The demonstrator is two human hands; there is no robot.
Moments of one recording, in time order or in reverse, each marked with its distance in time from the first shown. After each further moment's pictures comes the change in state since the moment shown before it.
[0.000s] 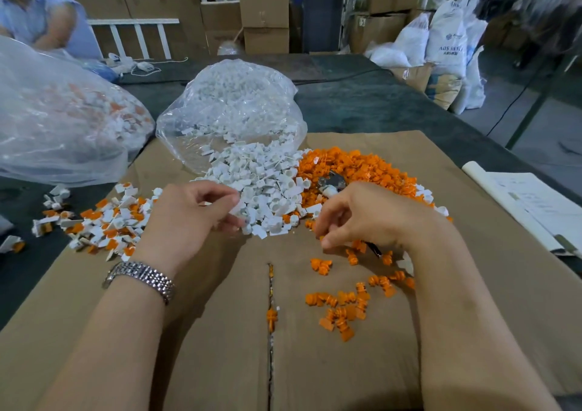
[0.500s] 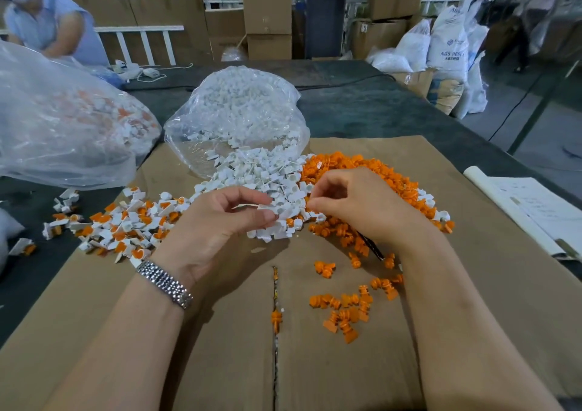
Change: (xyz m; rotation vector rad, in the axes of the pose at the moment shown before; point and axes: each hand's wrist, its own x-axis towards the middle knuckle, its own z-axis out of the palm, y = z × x) left_hand -0.001 0.000 0.010 -0.330 -0.305 -0.109; right_hand 0.007 -0.009 0.006 0.213 0.356 -0.124
